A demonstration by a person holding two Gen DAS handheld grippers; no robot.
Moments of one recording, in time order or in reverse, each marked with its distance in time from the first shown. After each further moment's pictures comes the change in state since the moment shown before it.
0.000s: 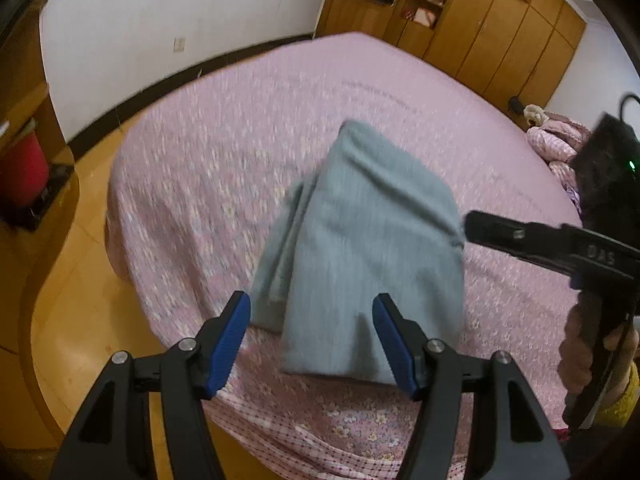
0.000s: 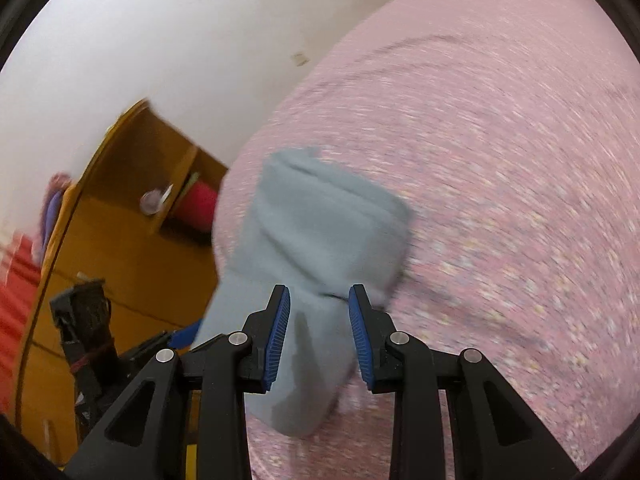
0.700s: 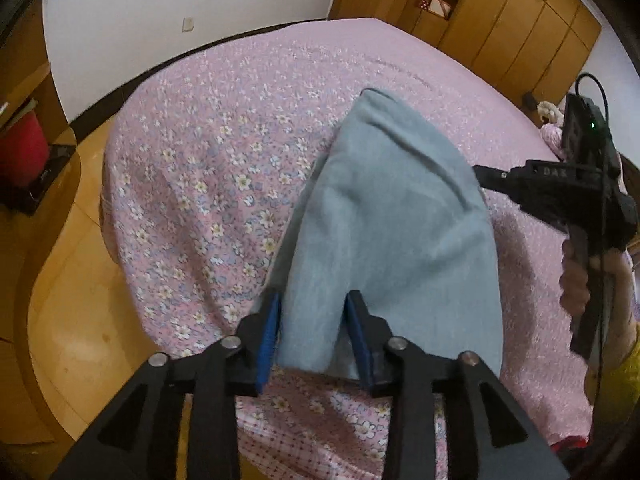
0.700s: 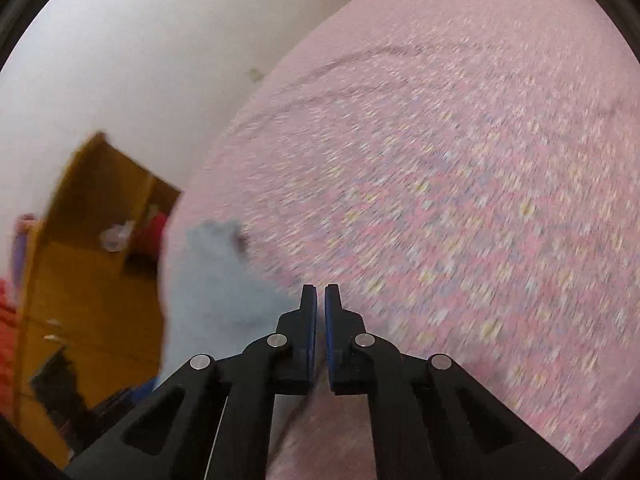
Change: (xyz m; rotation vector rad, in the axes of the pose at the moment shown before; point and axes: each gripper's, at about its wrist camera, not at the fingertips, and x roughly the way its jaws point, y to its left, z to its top) left arm 0.030 0.014 -0.002 -0.011 0.032 0.034; right arm 0.023 -0.033 0.056 0.072 -0.024 -0.068
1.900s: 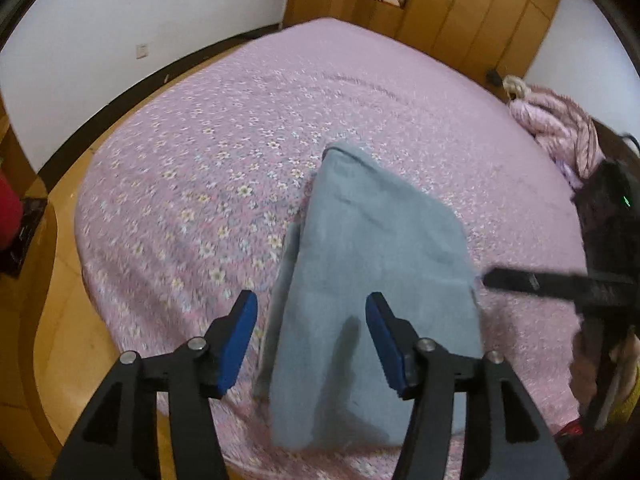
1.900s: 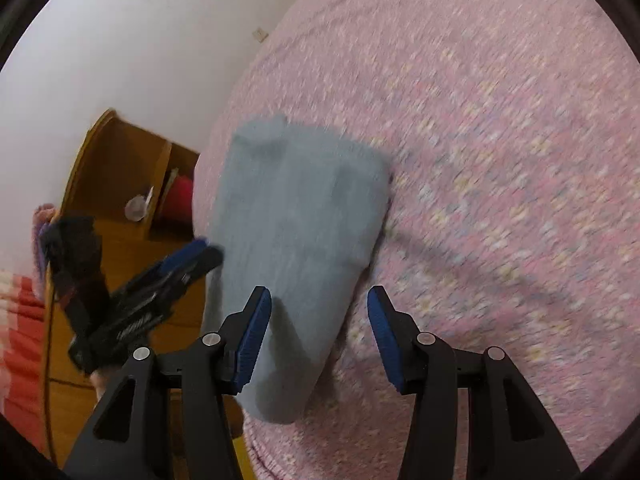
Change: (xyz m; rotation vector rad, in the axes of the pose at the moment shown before) left arm 0.007 -0.003 0.065 0.157 0.008 -0.072; right arm -0.012 0.023 -0.071 0.073 0.166 0.062
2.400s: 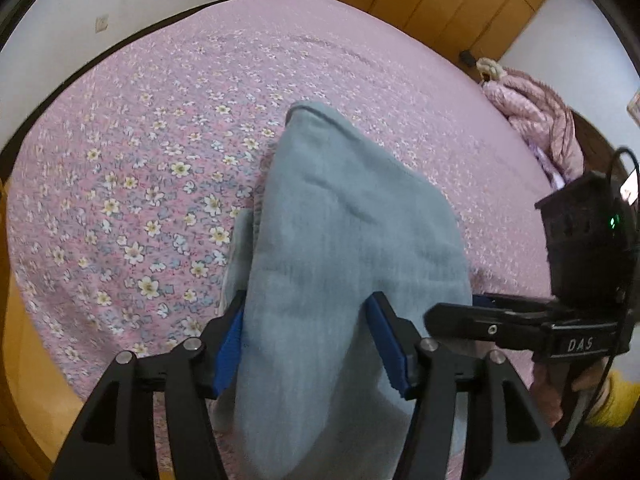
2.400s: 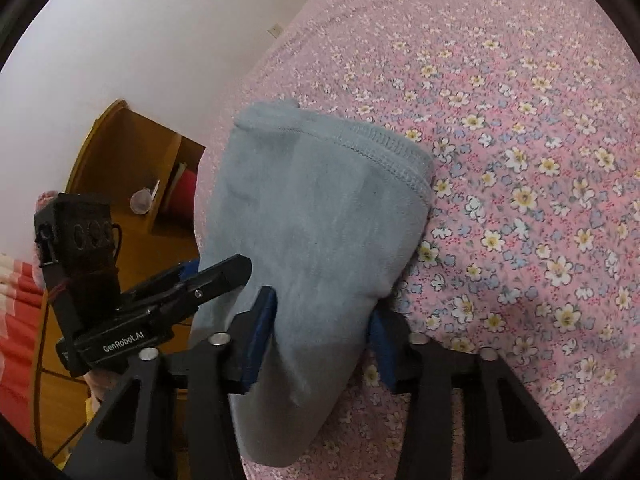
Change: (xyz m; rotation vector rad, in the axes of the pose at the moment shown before) left arm 0.048 0.000 0.013 -0.015 0.100 -0.170; right arm 0.040 0.011 0.017 -0.055 -0.036 0.028
